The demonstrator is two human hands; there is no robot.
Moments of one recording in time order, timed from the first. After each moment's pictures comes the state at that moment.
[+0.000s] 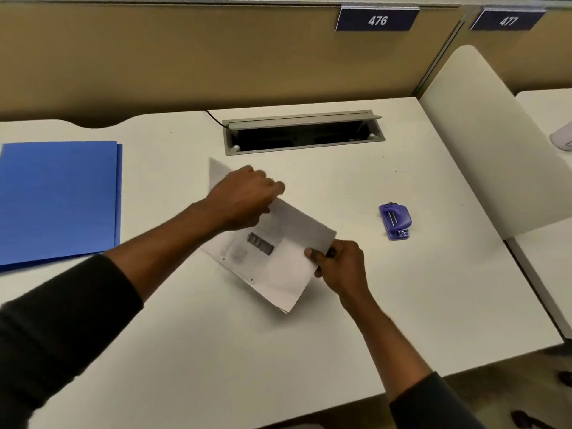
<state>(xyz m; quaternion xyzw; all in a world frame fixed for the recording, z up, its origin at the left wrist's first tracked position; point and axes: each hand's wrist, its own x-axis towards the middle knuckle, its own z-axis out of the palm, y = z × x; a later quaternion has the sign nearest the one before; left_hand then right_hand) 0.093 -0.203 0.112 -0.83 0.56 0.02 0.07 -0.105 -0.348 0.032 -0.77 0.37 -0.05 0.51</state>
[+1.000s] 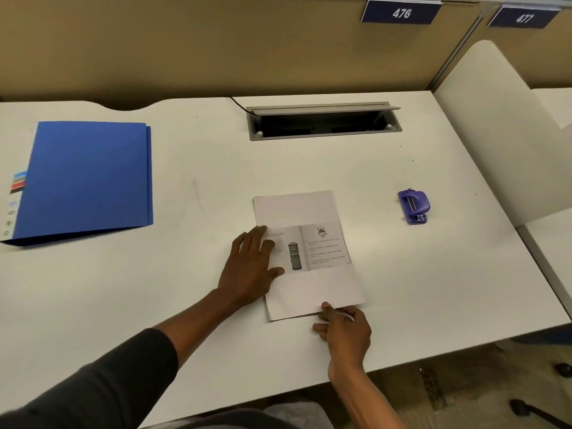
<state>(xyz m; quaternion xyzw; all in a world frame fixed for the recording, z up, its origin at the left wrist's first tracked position) -0.015 -0.088 -0.036 -0.91 0.38 0.09 -0.15 -0.208 -0.206 -0.013 -0.48 0.63 -0.14 0.60</state>
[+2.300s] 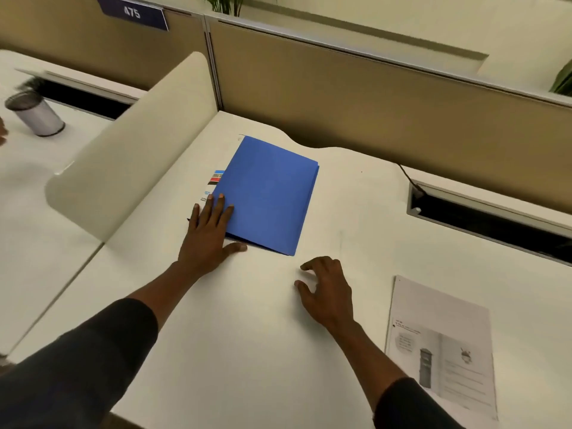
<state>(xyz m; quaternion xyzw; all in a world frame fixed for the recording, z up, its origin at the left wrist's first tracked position) 0.170 0.236 -0.053 -0.99 0.11 0.00 -0.08 0.069 -0.066 -0.045 -0.95 -0.01 -0.01 0.31</state>
